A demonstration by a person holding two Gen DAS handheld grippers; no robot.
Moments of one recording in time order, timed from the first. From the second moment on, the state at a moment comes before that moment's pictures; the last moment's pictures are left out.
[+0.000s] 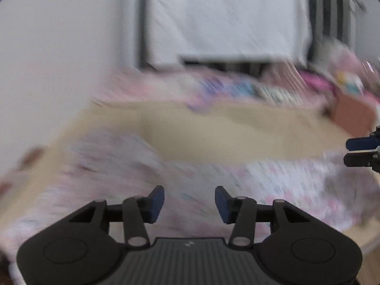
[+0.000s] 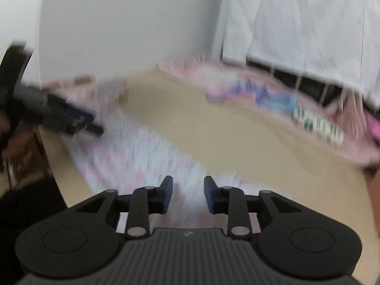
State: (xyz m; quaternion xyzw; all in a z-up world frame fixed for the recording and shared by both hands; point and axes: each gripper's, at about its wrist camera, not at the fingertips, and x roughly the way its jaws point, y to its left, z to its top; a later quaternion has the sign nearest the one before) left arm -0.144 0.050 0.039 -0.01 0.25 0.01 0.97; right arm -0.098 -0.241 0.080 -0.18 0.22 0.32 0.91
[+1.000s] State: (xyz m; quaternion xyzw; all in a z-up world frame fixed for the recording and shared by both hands) left arm -0.200 0.227 0.037 -0.32 0.28 0.07 0.90; right arm -0.095 -0.006 0.035 -0.14 0.25 0.56 0.78
